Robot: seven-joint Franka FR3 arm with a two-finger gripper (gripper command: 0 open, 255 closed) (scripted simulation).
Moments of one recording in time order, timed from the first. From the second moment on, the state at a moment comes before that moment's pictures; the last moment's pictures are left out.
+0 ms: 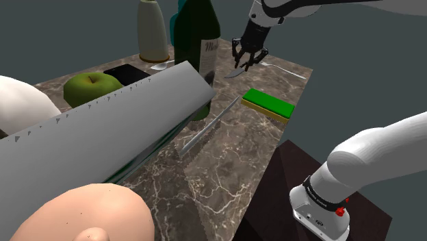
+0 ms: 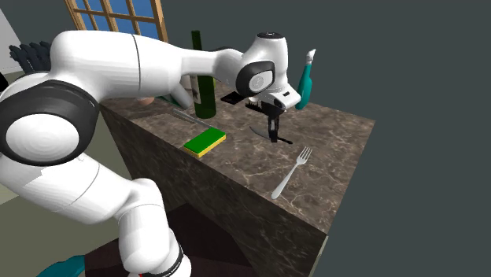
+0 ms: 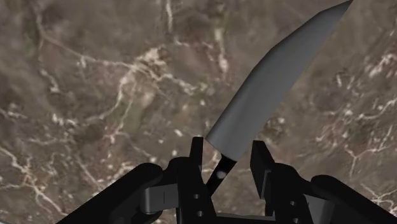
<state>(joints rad) -0.15 -0.41 0.18 -2.24 0.10 2.00 0.76</state>
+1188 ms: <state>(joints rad) -0.15 -0.41 0.17 -2.08 0.10 1.85 0.76</state>
